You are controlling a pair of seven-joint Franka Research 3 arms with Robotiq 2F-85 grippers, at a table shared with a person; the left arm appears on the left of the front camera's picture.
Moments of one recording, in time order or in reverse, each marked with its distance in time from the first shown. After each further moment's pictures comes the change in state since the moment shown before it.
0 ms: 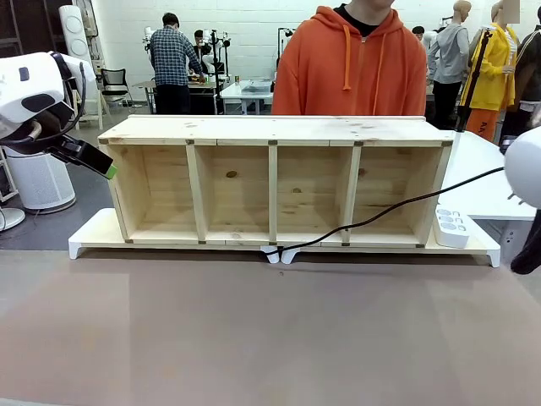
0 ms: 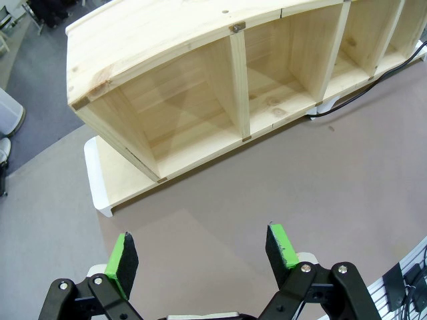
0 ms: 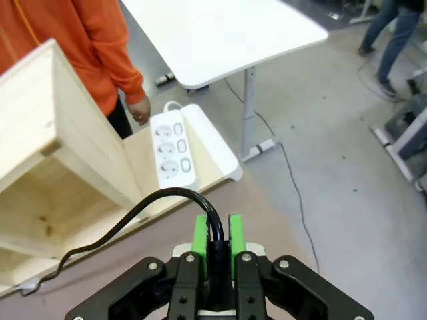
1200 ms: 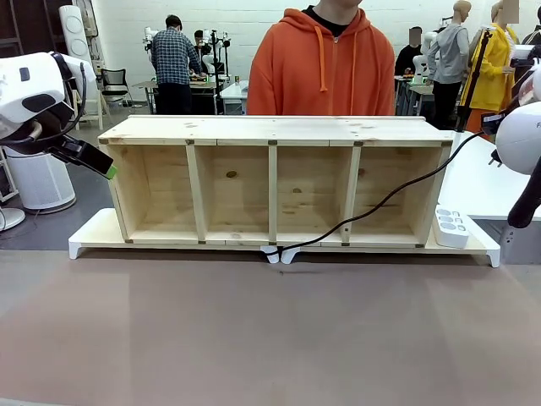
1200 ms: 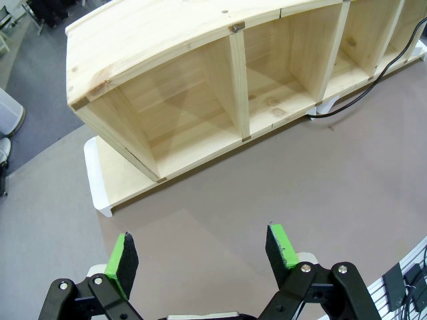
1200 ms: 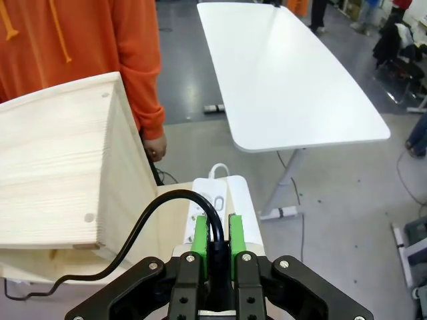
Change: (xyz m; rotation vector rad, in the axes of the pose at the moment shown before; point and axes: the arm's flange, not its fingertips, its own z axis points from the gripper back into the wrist) left arm 0.000 0.000 0.000 0.000 0.000 0.000; right arm 0.077 0.032 -0.066 0.201 -0.121 0.291
